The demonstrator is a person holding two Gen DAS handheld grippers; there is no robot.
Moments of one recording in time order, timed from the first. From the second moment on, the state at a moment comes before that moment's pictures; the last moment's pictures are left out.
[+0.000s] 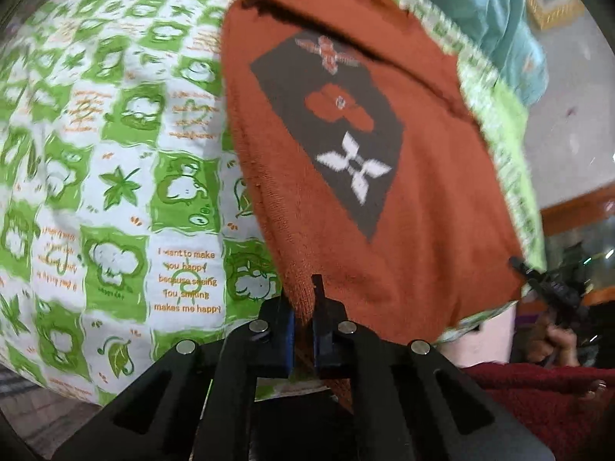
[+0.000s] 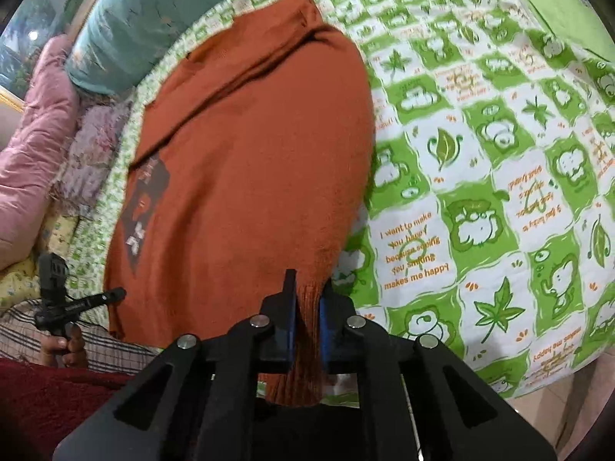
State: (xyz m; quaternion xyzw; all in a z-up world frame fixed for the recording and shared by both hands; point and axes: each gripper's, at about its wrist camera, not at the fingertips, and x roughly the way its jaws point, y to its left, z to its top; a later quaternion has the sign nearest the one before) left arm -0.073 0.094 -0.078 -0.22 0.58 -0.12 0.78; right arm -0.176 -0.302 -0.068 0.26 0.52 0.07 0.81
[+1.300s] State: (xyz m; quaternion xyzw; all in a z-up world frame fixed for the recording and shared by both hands) left arm 0.231 0.154 -0.019 -0.32 0.41 -0.03 0.85; right arm 0.144 -0.362 -0.040 0.31 0.41 0.08 0.85
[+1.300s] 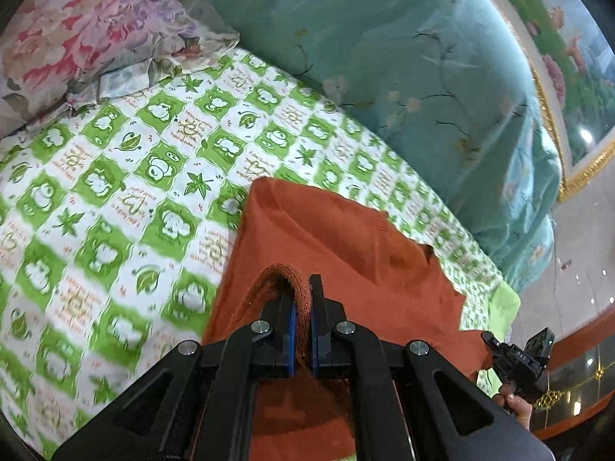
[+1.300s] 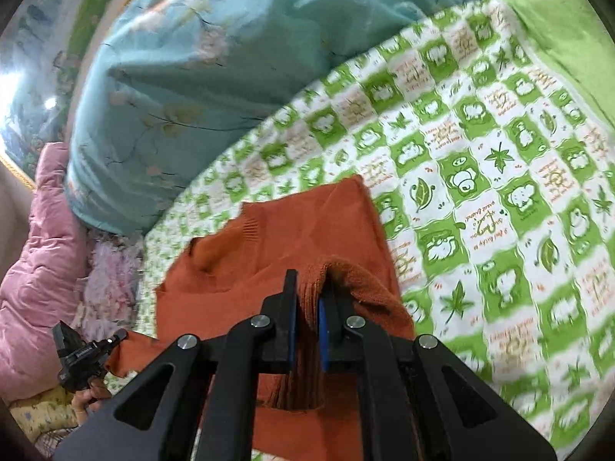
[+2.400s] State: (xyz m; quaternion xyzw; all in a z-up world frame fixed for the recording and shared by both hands) left arm 0.261 0.019 -0.068 -0.17 0.56 -0.17 0.79; right arm 0.164 -0.228 -0.084 0.06 0.55 0.28 0.79
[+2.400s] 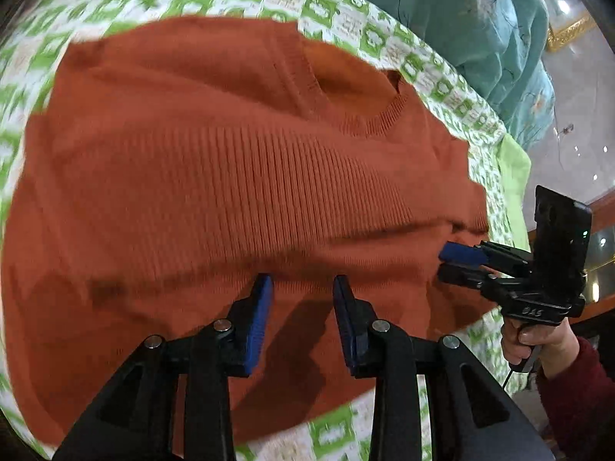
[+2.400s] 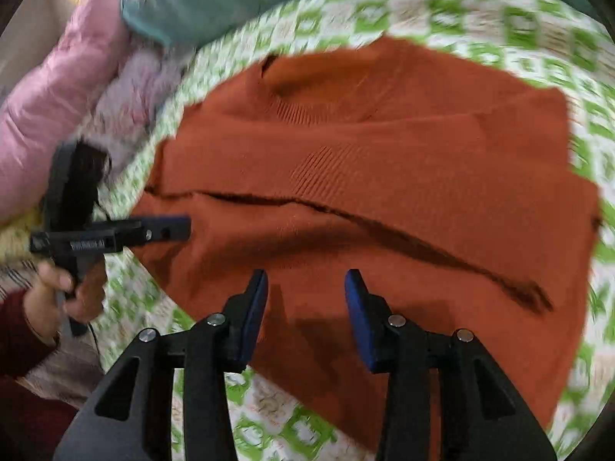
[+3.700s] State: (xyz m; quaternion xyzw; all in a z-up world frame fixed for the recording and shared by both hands) left arm 0.188 0.142 -0.061 -0.25 0.50 0.01 0.83; right arm 0.075 -0.327 -0.079 0.13 0.53 0.05 0.84
